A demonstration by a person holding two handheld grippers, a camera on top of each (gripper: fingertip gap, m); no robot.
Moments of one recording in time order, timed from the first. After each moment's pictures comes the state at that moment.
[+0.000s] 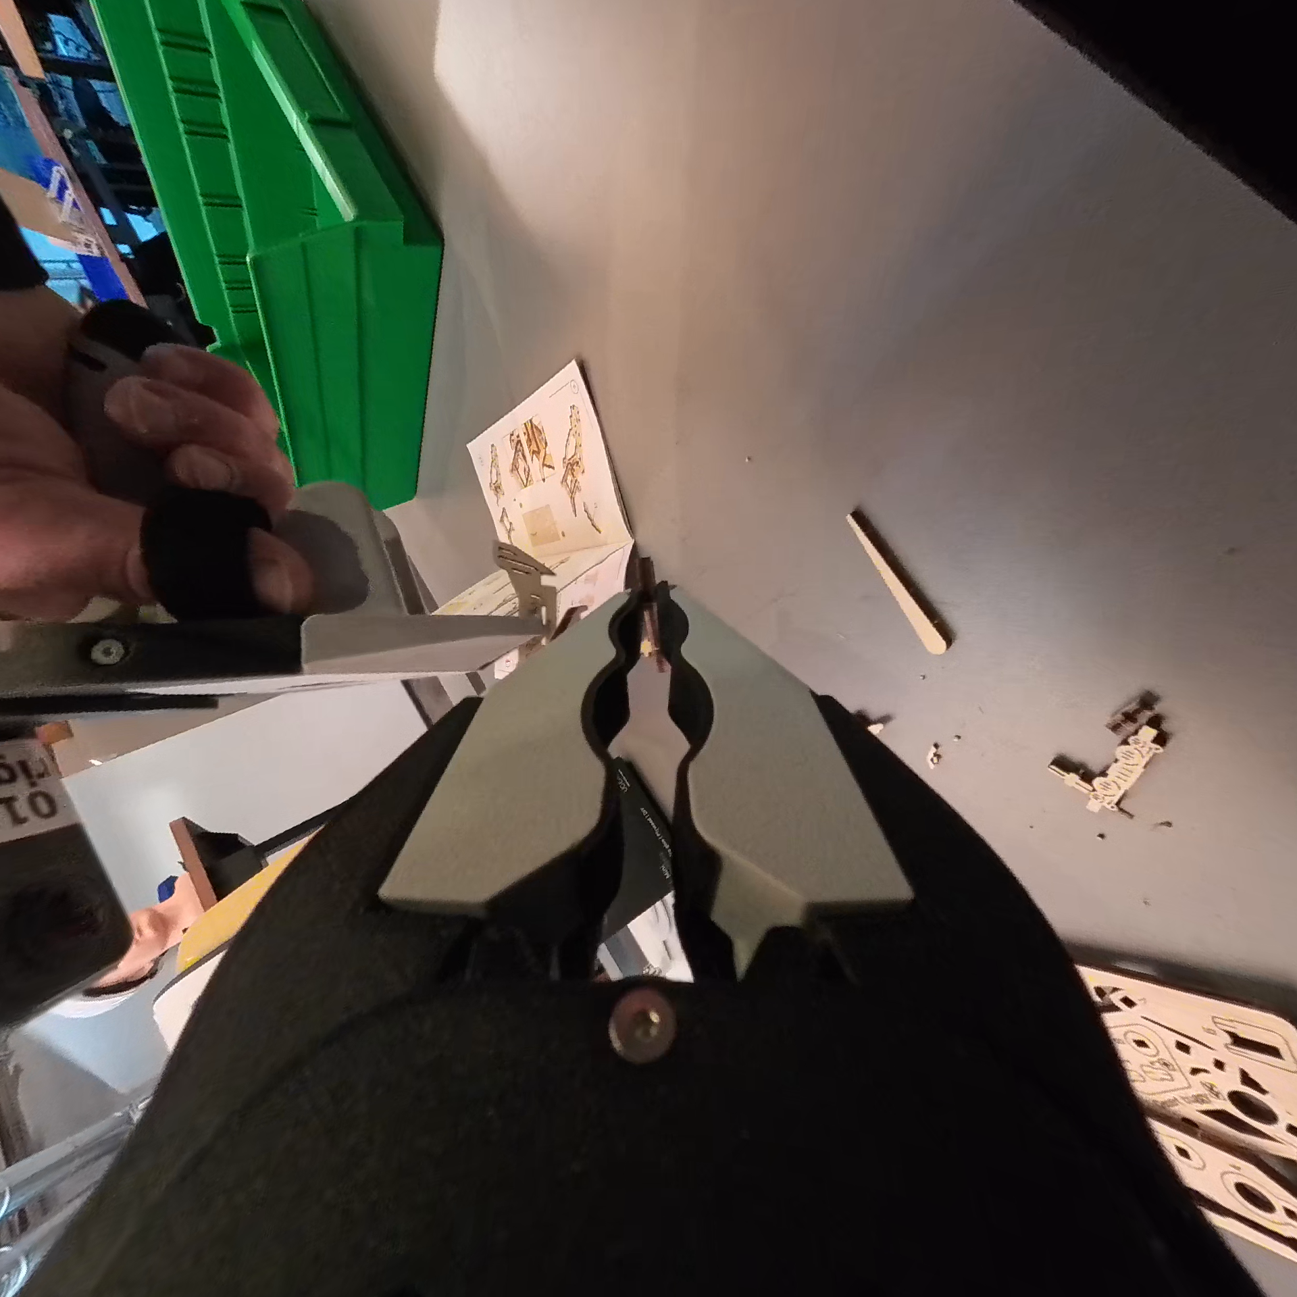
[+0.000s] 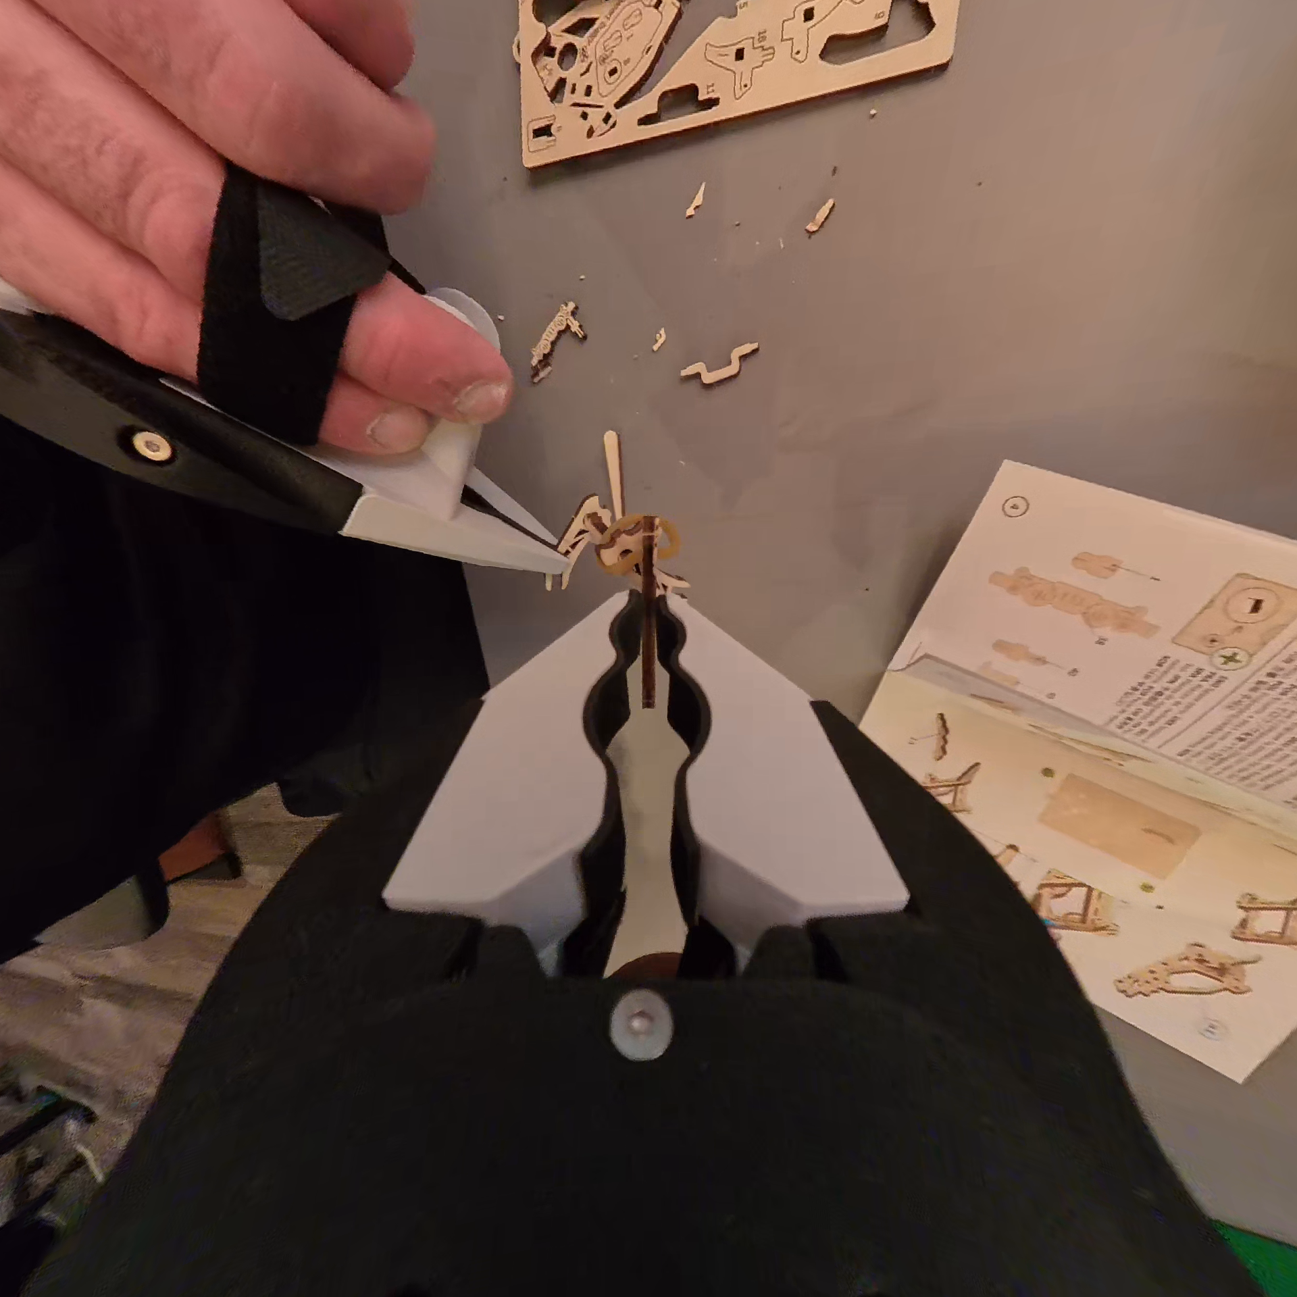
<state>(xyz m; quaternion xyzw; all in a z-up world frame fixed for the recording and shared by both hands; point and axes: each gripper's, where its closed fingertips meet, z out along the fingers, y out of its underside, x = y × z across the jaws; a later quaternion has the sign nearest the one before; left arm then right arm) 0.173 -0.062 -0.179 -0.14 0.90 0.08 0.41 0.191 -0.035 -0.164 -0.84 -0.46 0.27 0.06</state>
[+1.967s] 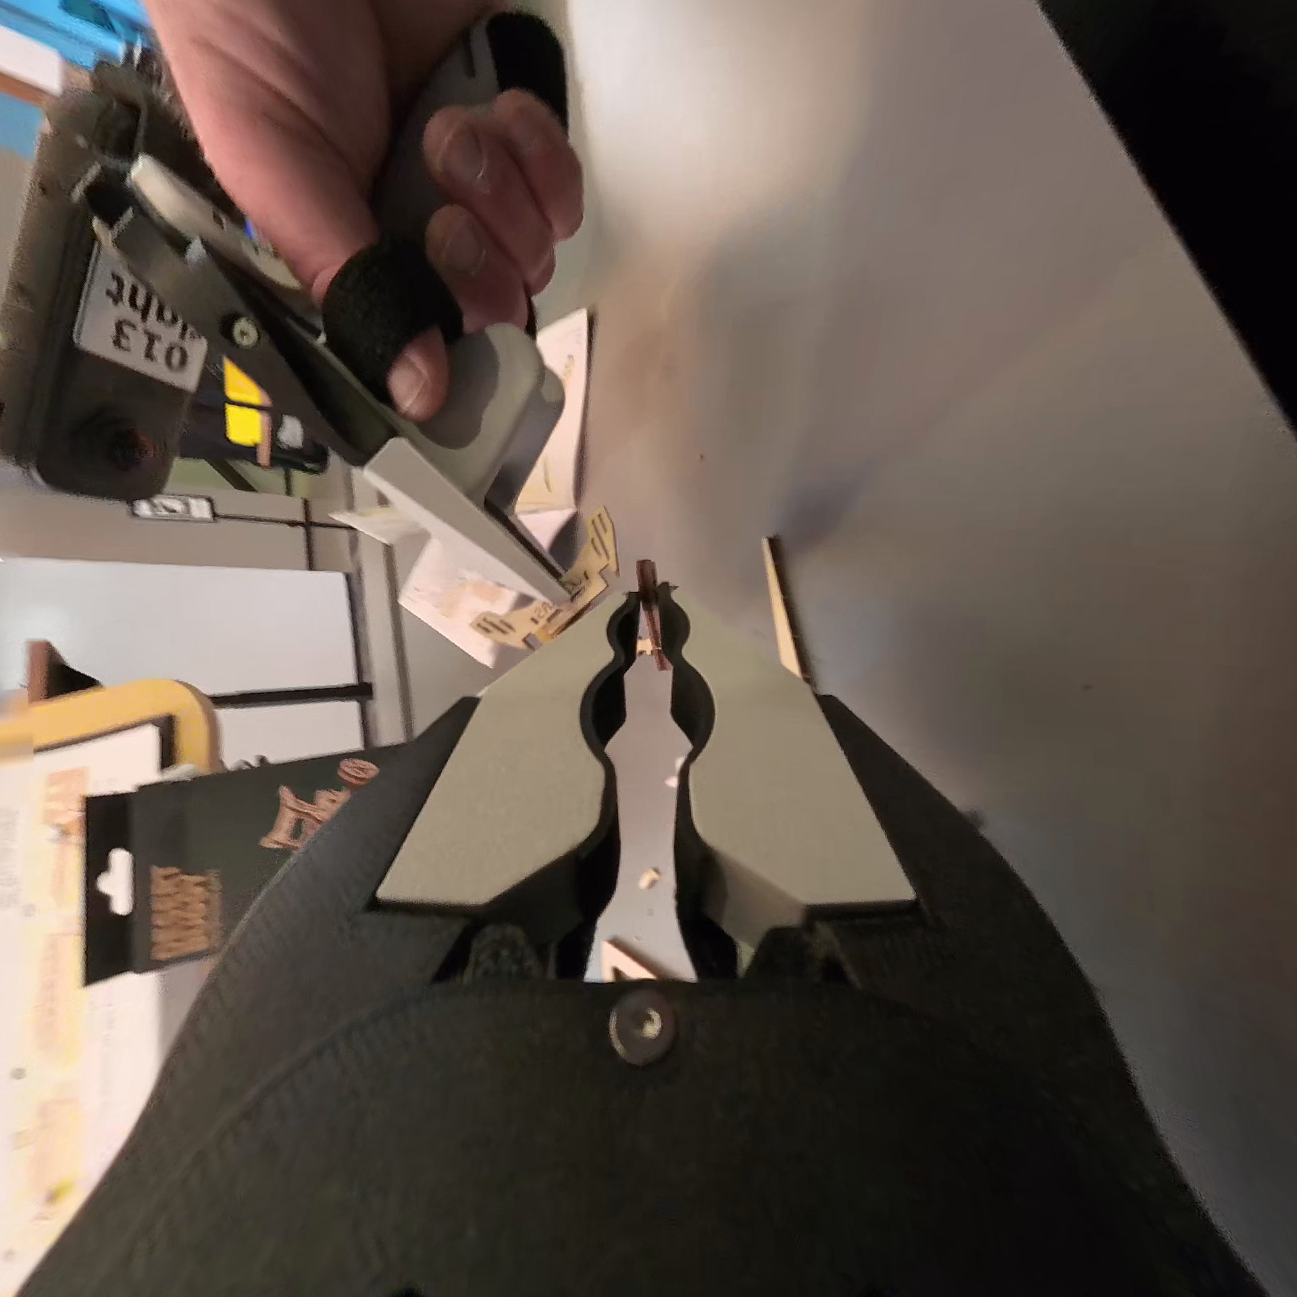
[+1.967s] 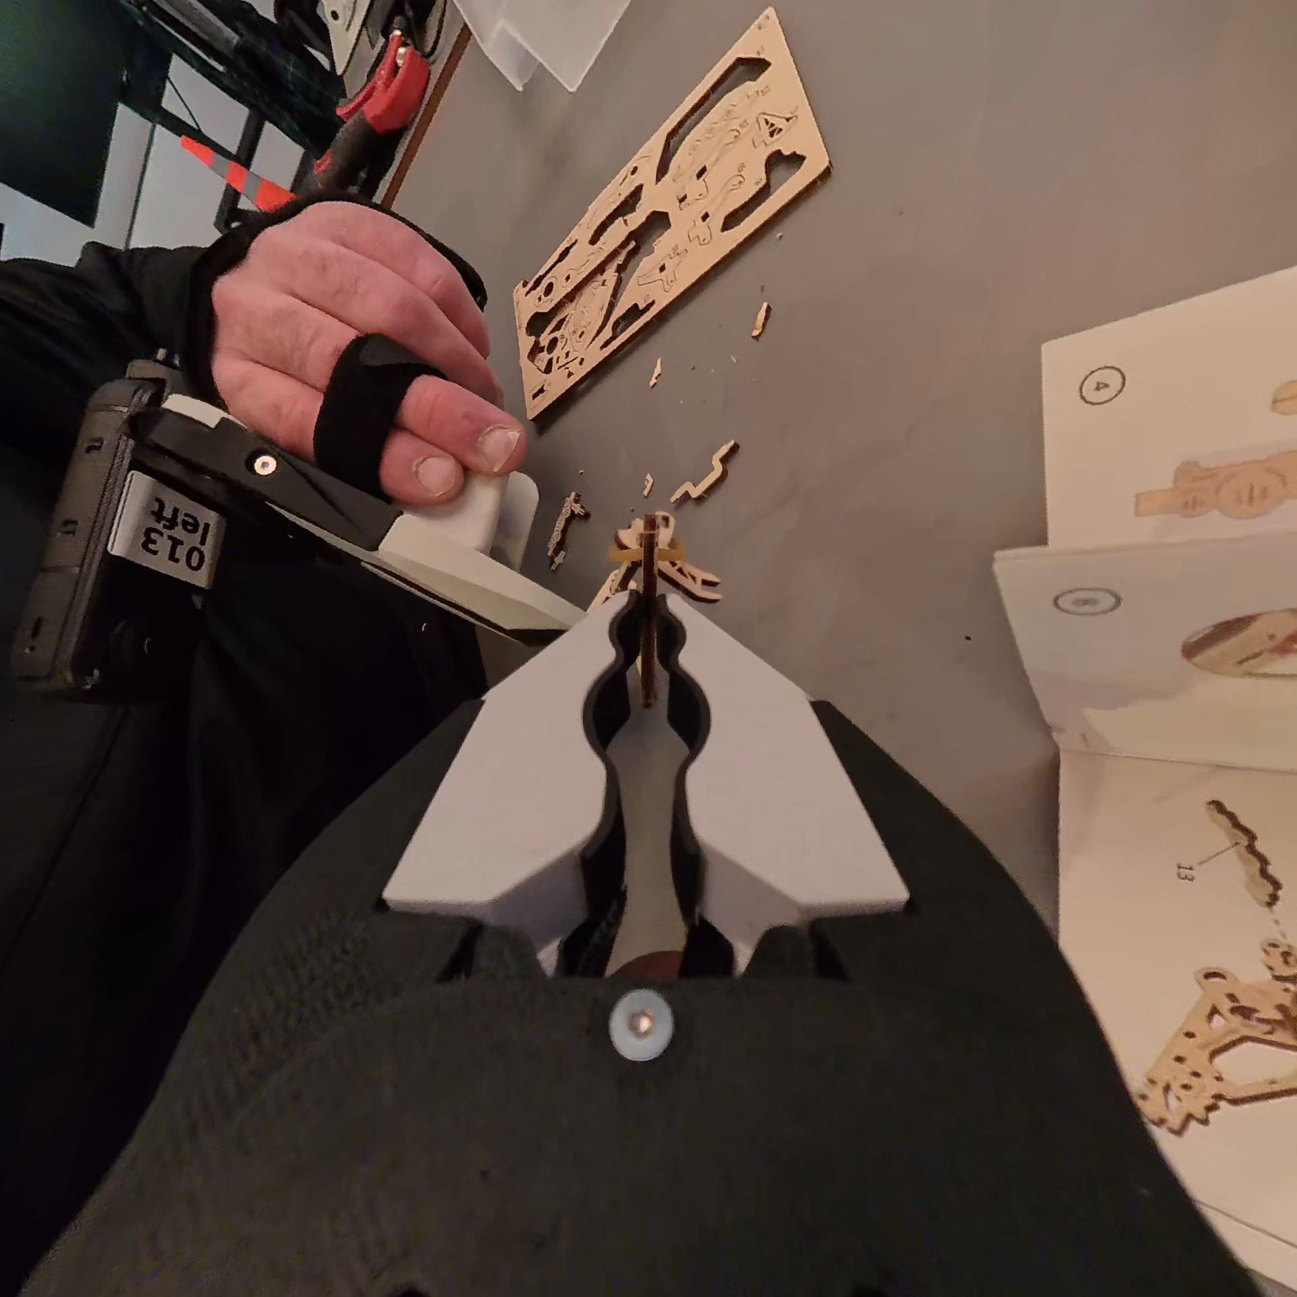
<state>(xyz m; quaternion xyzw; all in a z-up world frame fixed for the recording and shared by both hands) 0.155 -0.055 -0.215 -0.28 0.82 -0.01 0.49 0.162 -0.030 -0.208 -0.84 -0.24 0.44 0.18</state>
